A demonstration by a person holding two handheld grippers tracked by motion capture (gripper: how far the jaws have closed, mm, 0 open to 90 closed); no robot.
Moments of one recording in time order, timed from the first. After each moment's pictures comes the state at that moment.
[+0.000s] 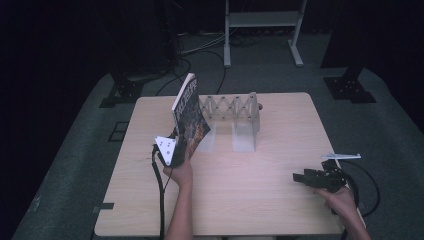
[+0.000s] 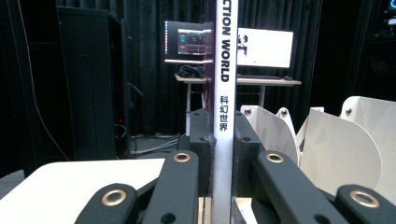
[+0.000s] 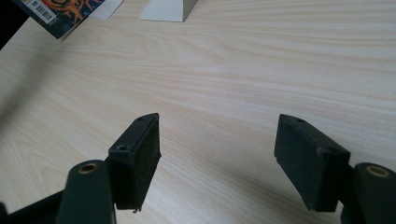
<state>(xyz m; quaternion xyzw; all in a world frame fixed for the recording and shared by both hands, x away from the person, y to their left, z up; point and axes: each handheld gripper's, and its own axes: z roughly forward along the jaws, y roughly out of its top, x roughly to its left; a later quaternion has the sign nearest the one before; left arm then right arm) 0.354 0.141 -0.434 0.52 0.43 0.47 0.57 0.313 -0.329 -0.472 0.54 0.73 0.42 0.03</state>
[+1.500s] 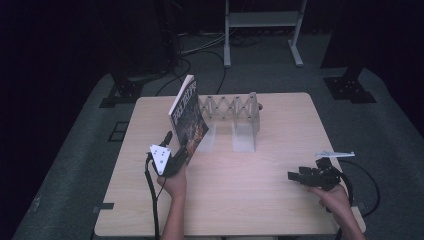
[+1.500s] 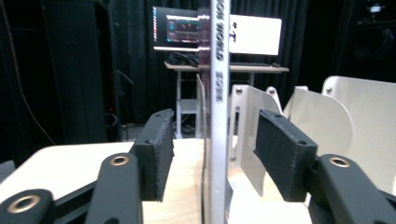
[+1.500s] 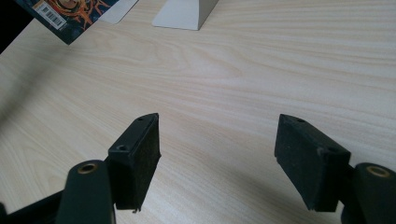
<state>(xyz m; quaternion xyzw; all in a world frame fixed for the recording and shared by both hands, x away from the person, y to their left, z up) 0.329 0.157 -0.440 0.55 0.43 0.44 0.56 0.317 -0.313 -0.466 0.53 0.73 0.43 0.03</state>
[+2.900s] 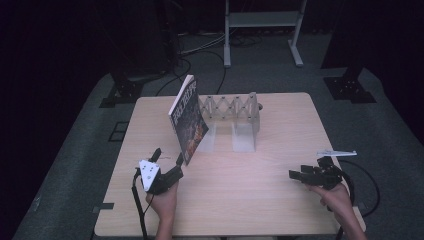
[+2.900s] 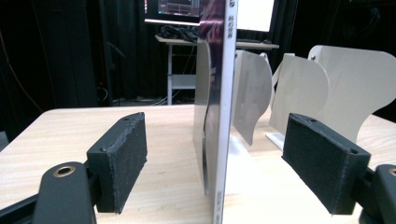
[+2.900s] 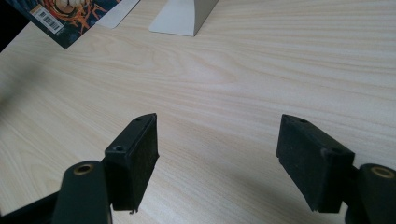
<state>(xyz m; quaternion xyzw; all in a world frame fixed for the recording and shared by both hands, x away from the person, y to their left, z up) 0.285 0.187 -0.451 0.58 0.45 0.39 0.55 0.317 -0.315 -0.461 0.53 0.73 0.43 0.04</state>
